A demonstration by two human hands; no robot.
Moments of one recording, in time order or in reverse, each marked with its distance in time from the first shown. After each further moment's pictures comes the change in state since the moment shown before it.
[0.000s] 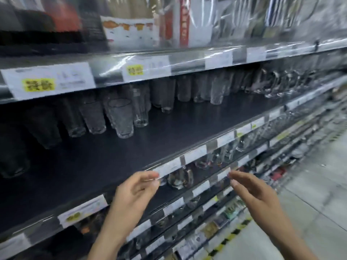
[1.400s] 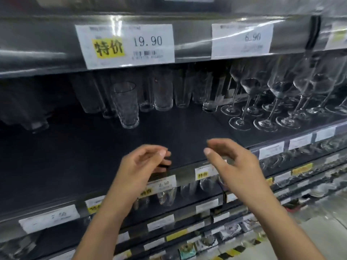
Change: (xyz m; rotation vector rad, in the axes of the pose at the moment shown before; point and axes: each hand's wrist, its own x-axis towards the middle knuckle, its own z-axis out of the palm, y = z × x) left_hand 0.343 0.054 0.494 -0.119 0.199 -0.094; right_hand 0.478 0.083 -0.323 -0.123 -0.219 -0.218
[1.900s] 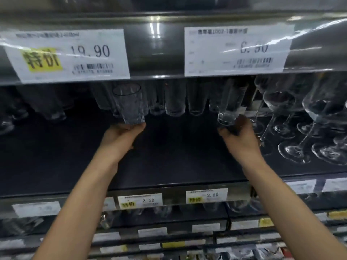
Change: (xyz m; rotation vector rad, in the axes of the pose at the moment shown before) left_hand 0.094 0.024 0.003 0.166 0.490 -0.192; right_hand 0.179 0.058 -0.004 0.076 -0.015 0.050
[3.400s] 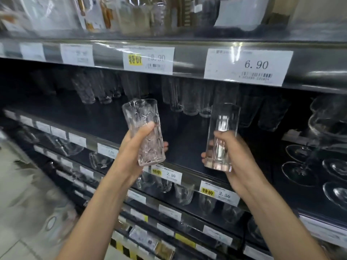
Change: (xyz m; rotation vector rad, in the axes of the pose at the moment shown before) left_hand -0.127 -0.013 -0.014 -0.516 0.176 0.130; right_hand -0.073 -0.055 -0.001 0.613 -0.733 0.186
